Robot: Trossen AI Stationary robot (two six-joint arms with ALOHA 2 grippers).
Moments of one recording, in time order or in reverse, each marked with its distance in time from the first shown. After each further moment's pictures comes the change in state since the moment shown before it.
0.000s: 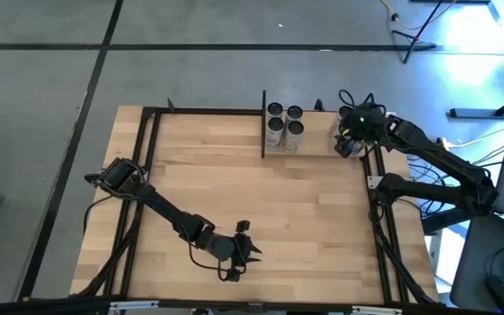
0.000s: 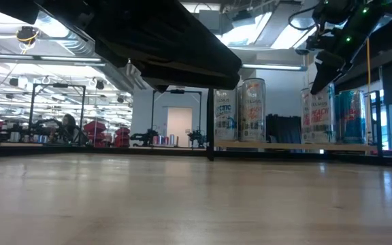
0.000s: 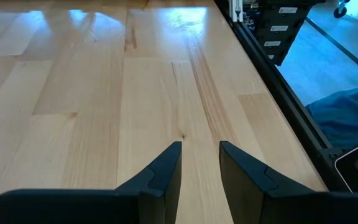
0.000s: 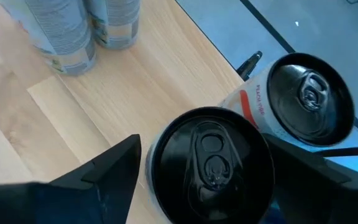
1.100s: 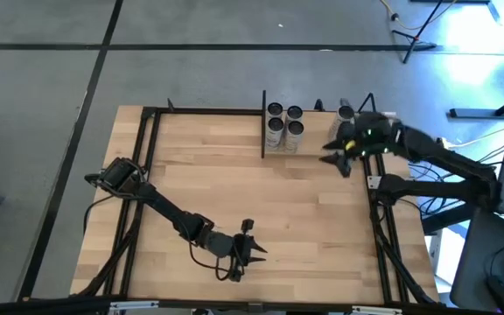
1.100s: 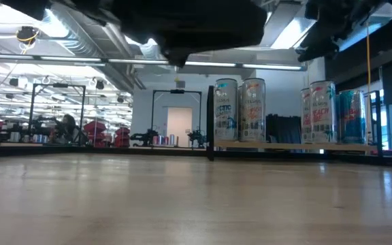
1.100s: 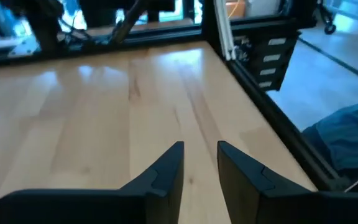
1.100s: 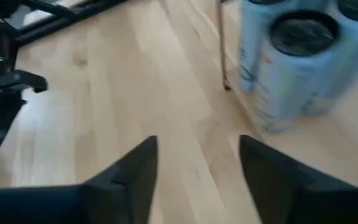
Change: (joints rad) left arm 0.011 0.000 -0.001 0.136 -0.020 0.151; right arm 0.230 -0.066 0.057 0.068 -0.462 0.256
